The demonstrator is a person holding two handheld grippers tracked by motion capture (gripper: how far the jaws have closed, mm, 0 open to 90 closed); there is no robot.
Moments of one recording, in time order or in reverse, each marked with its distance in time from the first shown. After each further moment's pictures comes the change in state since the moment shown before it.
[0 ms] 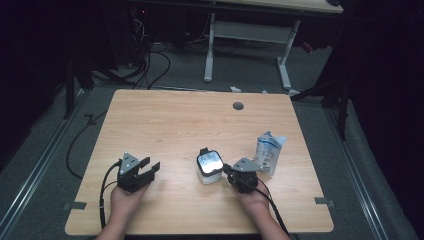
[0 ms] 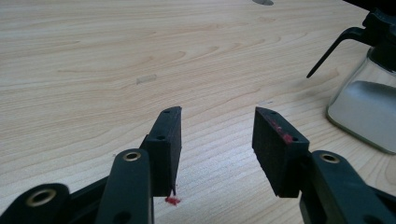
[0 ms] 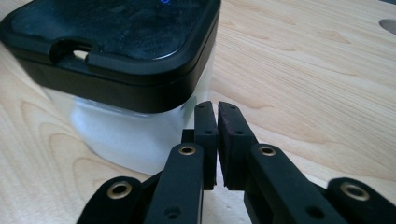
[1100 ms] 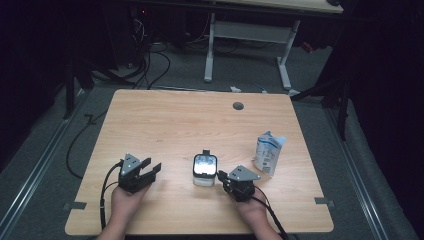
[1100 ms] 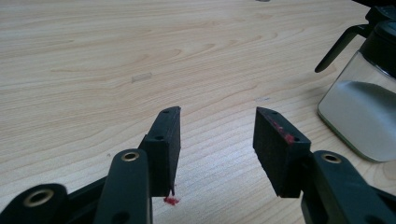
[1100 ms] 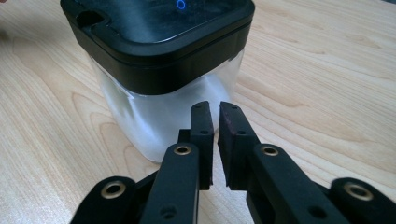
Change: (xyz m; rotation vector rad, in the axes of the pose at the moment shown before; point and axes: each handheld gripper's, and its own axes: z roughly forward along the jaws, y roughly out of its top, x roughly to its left) left arm -0.002 -0.001 0.001 0.004 -0.008 0.013; right arm 0.022 -0.007 -0.009 -0.026 0.048 -0.024
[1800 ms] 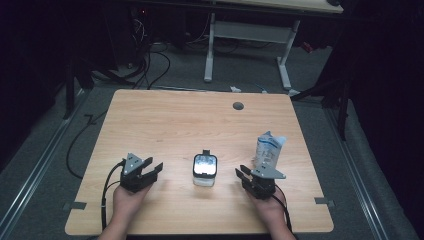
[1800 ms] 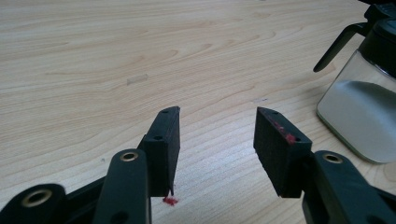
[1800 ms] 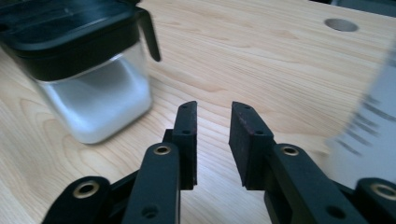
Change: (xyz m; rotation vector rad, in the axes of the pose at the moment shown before) left arm -0.004 0.002 0.005 0.005 -0.002 0.013; right arm -0.046 -0.016 -0.036 -0.044 -0.088 0.091
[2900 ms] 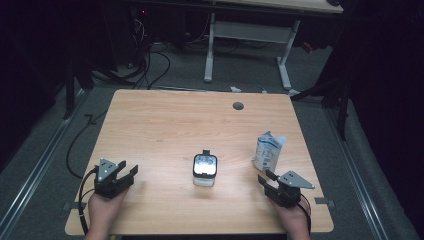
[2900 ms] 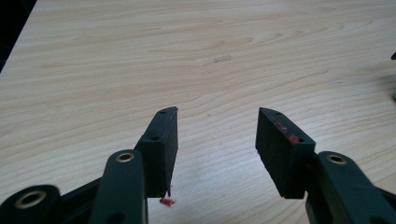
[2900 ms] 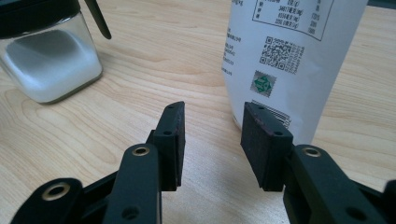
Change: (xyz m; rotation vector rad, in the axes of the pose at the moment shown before) left arm 0.044 -0.020 -0.046 0.000 0.168 -0.044; right arm -0.041 -0.032 -0.045 -0.014 -0.065 0.050
